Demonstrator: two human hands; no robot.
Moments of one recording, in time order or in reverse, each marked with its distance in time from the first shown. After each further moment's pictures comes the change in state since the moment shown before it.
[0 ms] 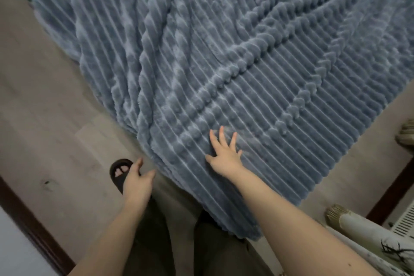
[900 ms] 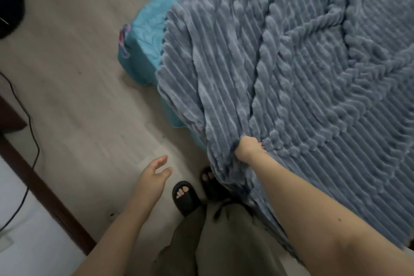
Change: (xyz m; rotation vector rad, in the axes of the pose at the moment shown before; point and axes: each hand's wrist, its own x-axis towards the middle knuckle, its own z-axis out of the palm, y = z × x) left_hand 0.202 0.129 -0.274 0.051 -0.256 0.107; right_hand 0.137 -0.333 -0.047 -0.149 -0.092 0.486
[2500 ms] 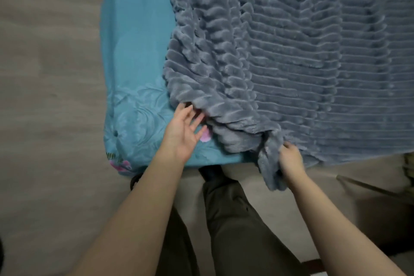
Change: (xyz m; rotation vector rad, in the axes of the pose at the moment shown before) left_hand 0.237 0.335 -0.010 -0.197 -0.794 -0.300; right_hand -0.050 -0.130 -0.048 1.679 0.316 0.679
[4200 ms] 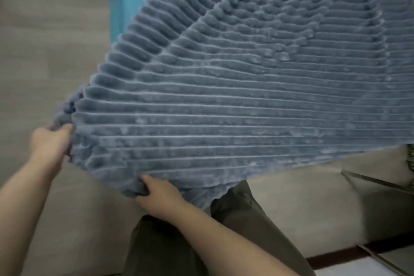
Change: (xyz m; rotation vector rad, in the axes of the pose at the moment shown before) left_hand -0.049 0.165 -0.225 0.851 0.827 0.332; right_hand -0.186 -0.011 0.220 -0.545 -0.787 -0.622
